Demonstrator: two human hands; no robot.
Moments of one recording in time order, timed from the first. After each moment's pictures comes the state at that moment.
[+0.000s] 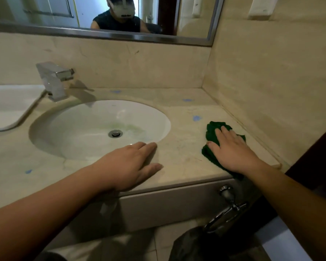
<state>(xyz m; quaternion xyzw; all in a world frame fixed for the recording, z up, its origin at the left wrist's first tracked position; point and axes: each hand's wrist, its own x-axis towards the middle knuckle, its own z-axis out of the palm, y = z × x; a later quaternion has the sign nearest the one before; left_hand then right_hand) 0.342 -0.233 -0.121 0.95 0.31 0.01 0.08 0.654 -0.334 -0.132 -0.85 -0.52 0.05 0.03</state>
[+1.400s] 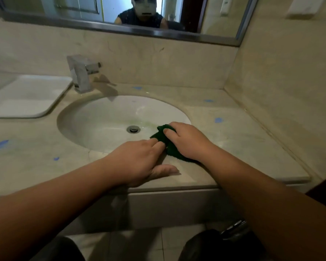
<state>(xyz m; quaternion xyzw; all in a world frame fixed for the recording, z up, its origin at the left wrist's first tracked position) 0.318 -0.219 -0.130 0.96 0.25 0.10 0.00 0.516 -0.242 -0.113 -0.70 -0.68 0.10 0.19</state>
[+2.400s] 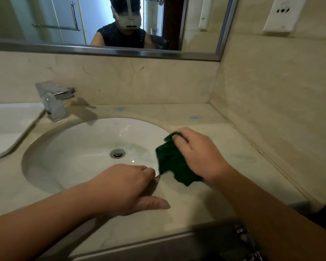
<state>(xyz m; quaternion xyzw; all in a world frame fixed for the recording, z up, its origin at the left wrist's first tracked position) 0.346 -0.189 -0.104 0.97 0.23 -0.01 -0.02 0.565 -0.249 -0.076 -0.71 -0.61 0.10 0.32</state>
